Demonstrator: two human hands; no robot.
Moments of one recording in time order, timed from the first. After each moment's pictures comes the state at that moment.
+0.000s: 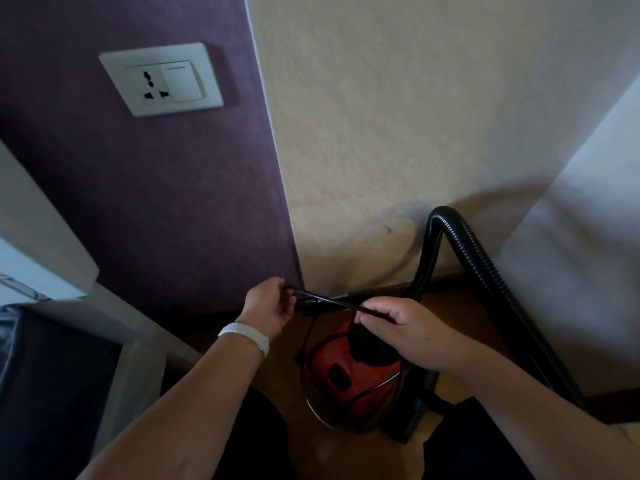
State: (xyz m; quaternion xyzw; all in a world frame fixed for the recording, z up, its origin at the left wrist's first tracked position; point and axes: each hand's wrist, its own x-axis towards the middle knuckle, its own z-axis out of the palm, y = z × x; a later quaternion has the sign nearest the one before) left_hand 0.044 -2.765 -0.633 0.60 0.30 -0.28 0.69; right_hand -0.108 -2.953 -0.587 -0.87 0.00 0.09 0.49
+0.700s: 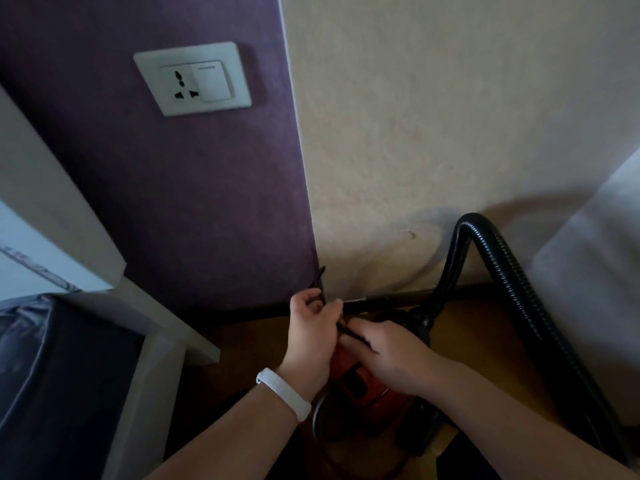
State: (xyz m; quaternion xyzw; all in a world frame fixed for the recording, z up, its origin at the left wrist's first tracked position) left_hand -0.026 -2.785 -0.617 0.66 0.16 -0.16 0.71; right_hand -0.085 -2.910 -0.611 -0.91 -0.07 0.11 0.38
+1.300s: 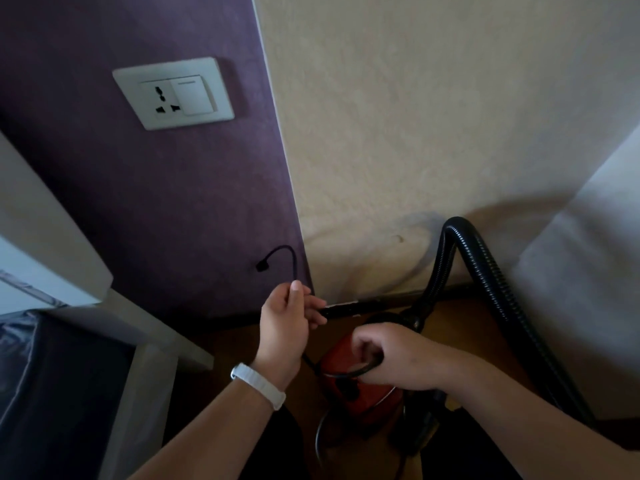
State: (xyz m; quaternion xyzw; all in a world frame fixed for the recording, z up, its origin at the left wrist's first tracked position) left_hand -0.009 -2.776 -0.603 0.73 0.07 -0.10 0.67; right_hand -0.087 -2.944 -0.588 -0.85 -0.06 0.25 0.45
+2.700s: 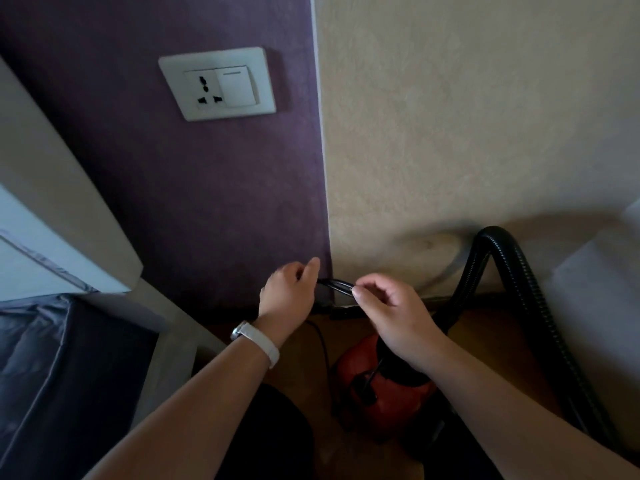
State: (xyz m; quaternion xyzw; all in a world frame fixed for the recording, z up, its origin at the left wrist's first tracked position) left_hand 0.063 -2.739 -0.610 0.92 -0.03 -0.08 0.39; right_hand -0.037 -2.903 -0.591 -0.79 0.07 -0.04 0.61
